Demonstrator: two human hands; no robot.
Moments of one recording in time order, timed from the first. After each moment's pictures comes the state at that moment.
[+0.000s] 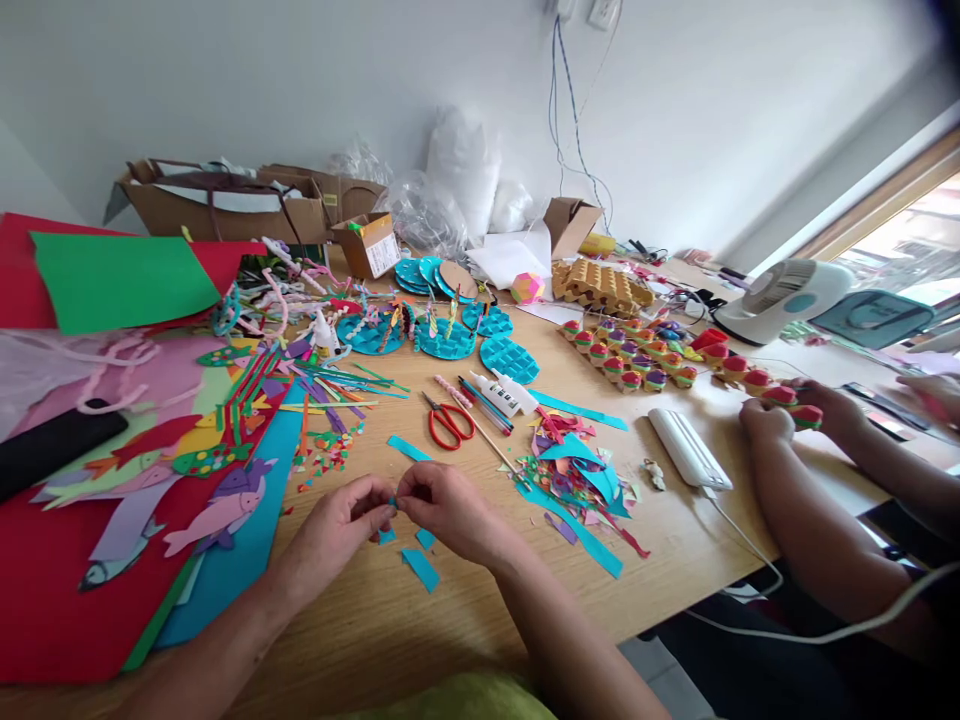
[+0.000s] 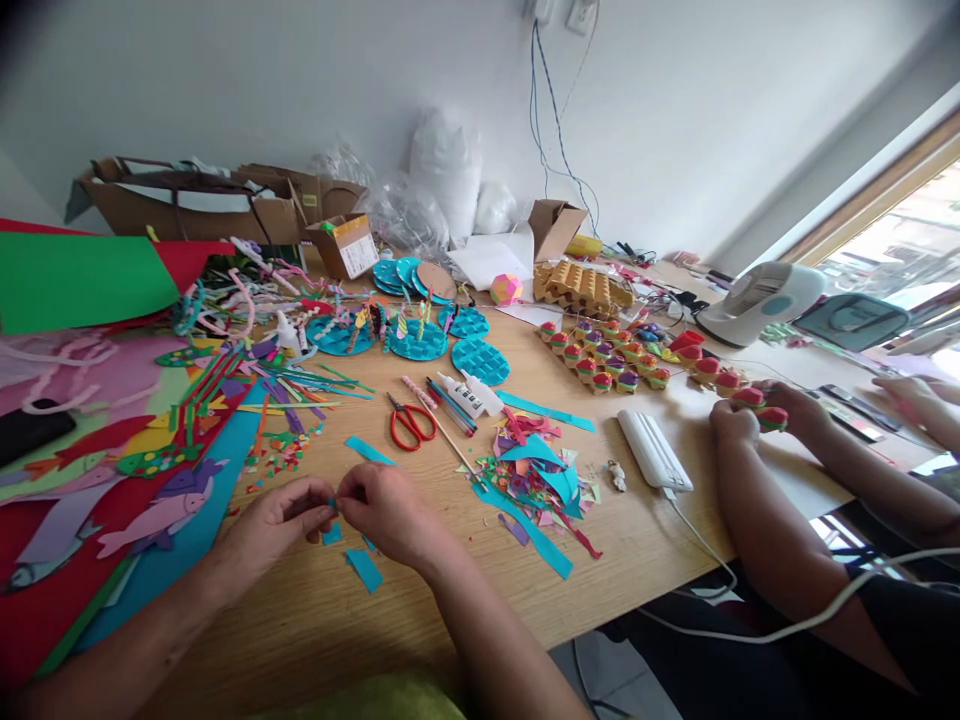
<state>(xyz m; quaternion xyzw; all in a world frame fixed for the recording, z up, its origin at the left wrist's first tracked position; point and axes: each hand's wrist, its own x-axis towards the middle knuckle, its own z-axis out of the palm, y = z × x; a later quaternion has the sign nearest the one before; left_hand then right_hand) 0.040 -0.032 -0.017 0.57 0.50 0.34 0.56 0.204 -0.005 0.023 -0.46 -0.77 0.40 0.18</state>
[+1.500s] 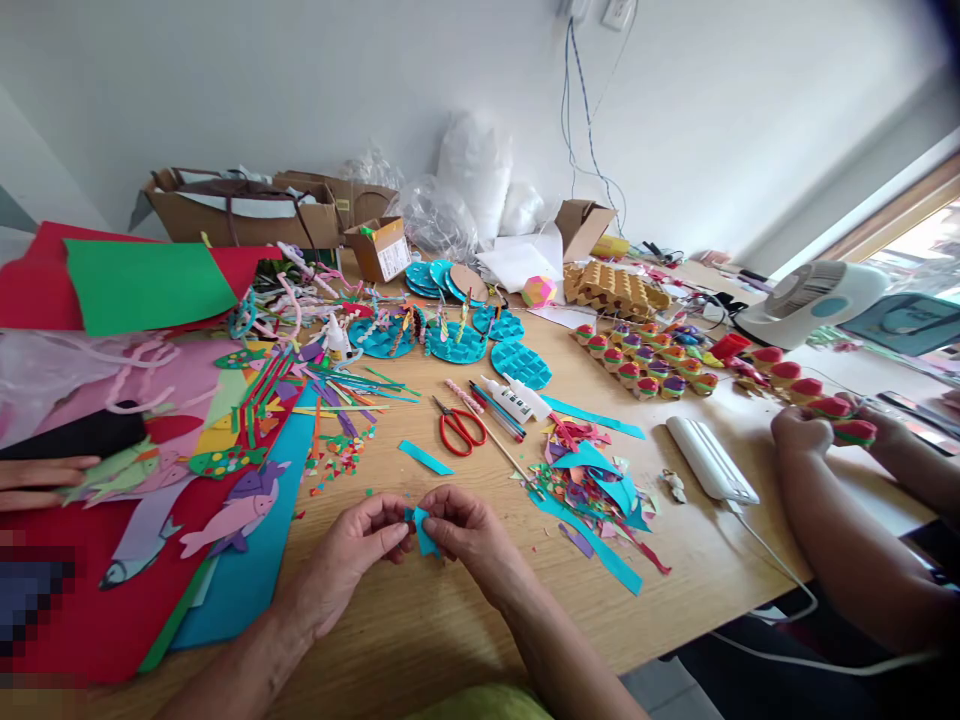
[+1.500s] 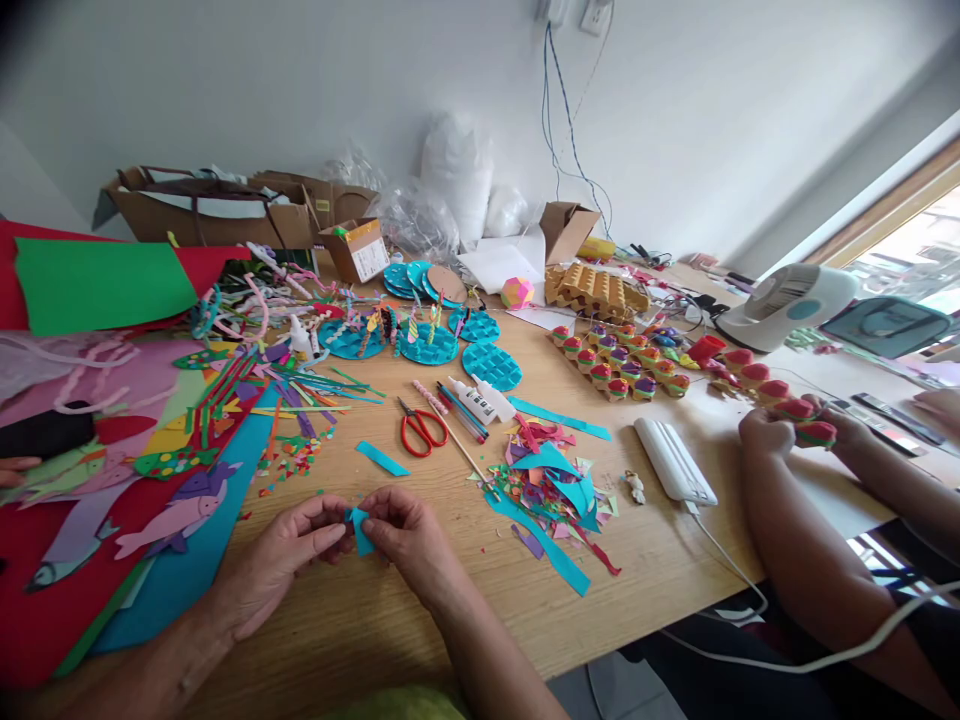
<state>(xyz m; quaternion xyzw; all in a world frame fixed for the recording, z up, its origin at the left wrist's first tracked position) 0.053 -0.049 -0.010 0.41 0.49 0.39 0.67 0.211 -0.029 -0.012 -0.41 -0.47 0.70 0.35</state>
